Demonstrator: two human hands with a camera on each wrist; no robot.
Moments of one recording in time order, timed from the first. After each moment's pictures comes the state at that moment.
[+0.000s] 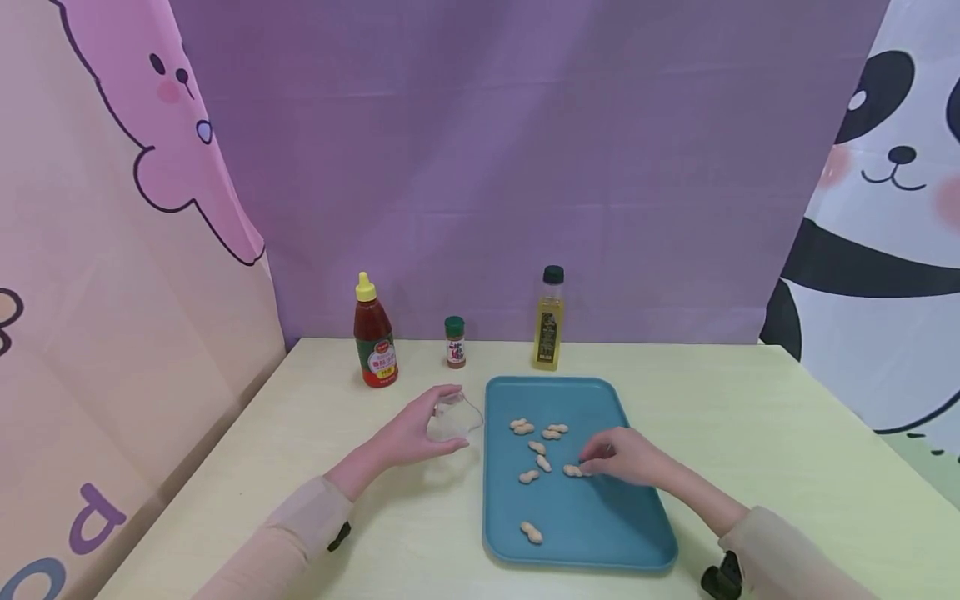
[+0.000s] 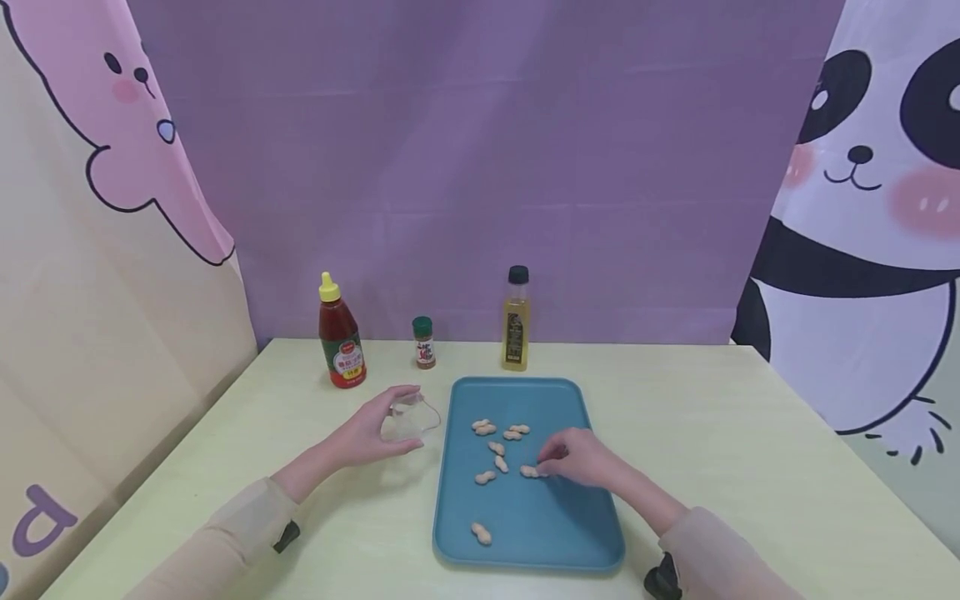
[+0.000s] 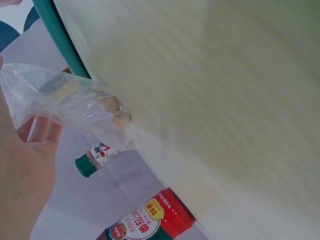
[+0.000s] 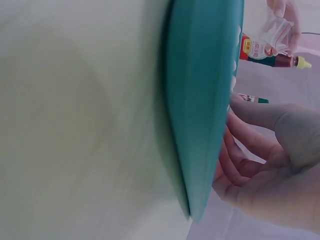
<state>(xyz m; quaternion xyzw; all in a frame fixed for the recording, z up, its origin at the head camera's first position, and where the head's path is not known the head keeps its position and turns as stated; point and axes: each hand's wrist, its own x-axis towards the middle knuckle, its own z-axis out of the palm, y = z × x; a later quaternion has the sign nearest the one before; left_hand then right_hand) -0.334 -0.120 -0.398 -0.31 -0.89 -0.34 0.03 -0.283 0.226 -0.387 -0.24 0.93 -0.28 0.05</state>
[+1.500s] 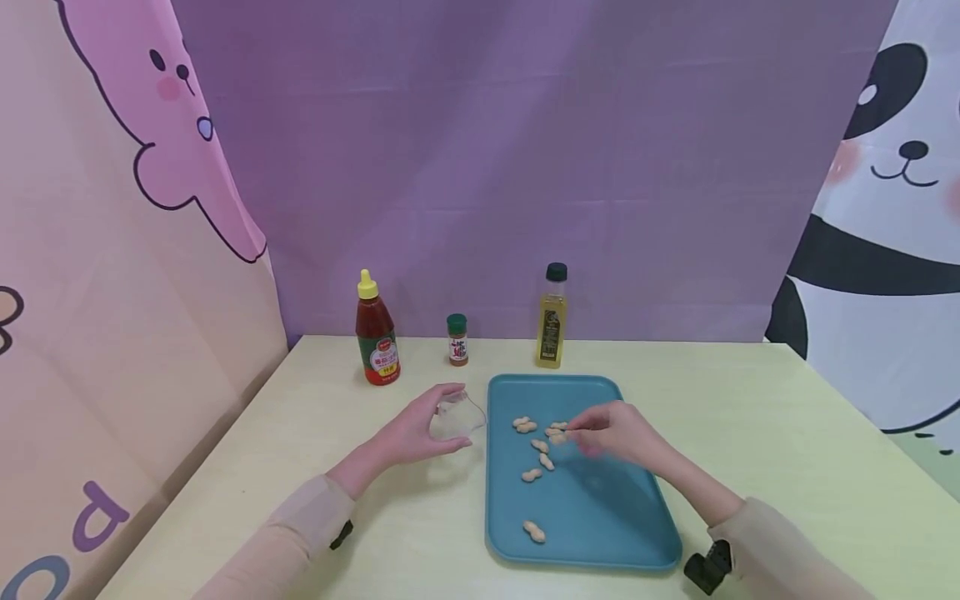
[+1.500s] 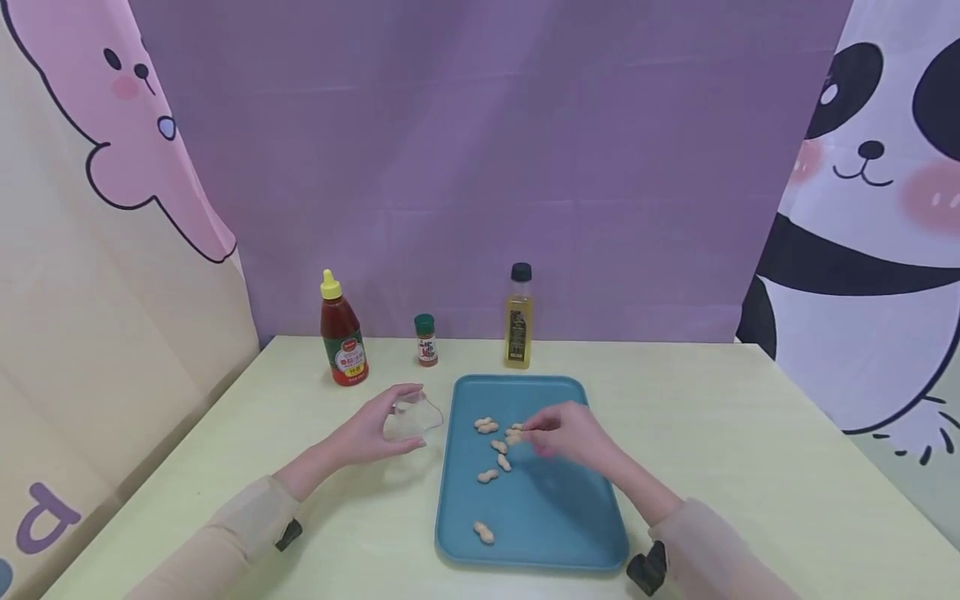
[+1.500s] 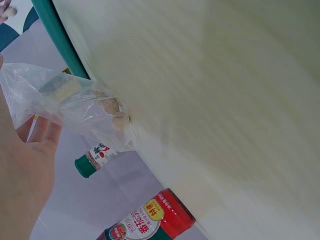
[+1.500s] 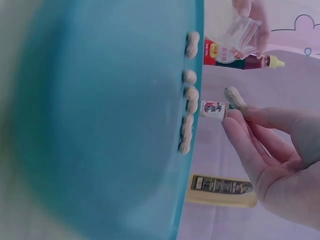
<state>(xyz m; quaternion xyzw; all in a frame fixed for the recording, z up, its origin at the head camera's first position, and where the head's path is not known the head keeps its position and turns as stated) -0.331 -0.118 -0.395 -0.30 -0.89 -0.34 0.02 -0.295 0.213 -0.371 -0.19 0.90 -0.40 0.04</state>
